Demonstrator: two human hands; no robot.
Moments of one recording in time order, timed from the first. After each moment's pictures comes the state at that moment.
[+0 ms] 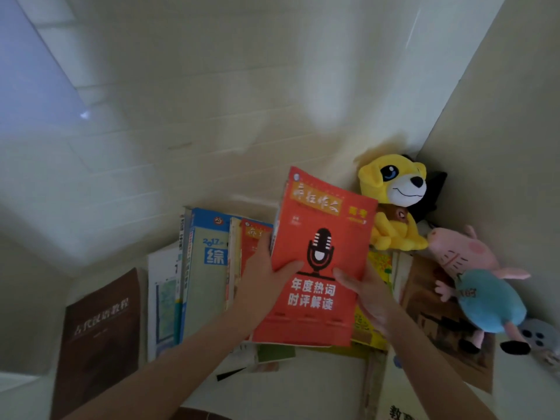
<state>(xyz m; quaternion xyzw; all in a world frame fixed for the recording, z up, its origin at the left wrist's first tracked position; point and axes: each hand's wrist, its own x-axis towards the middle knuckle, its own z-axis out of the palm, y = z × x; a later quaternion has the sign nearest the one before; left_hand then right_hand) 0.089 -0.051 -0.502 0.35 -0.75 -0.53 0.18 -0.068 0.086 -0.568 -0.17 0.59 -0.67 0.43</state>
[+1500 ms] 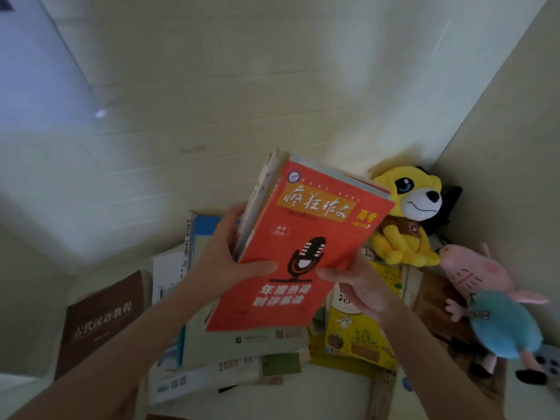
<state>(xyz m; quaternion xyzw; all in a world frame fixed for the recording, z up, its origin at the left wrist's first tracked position) 0.131 -0.109 -0.452 0.25 -0.71 -0.62 0.21 -0.064 0.034 -0.518 -0.27 0.49 -0.66 0.49</state>
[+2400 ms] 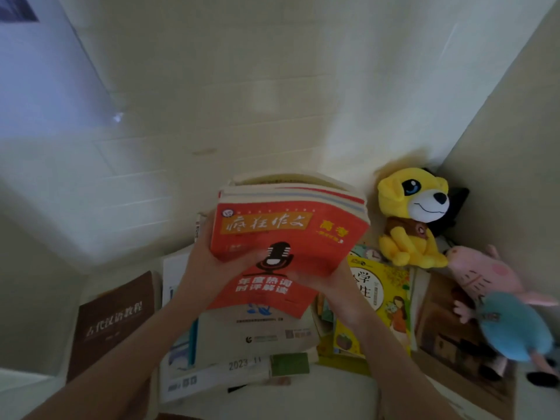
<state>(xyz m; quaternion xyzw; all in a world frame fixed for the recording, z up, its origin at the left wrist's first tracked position) 0.147 -0.108 -0.450 0.36 -0.65 -0.59 0.33 -0.012 0.014 -0.511 -0.31 0.54 -0.68 0.40</state>
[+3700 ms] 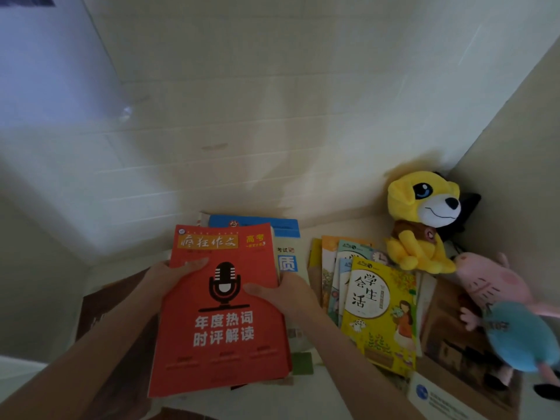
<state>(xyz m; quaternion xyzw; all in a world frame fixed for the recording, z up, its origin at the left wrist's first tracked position) 0.210 -0.187 -0.521 0.60 -0.50 -0.61 0.11 0.034 -0.043 -0.555 -0.30 0.80 -0.31 0.42</state>
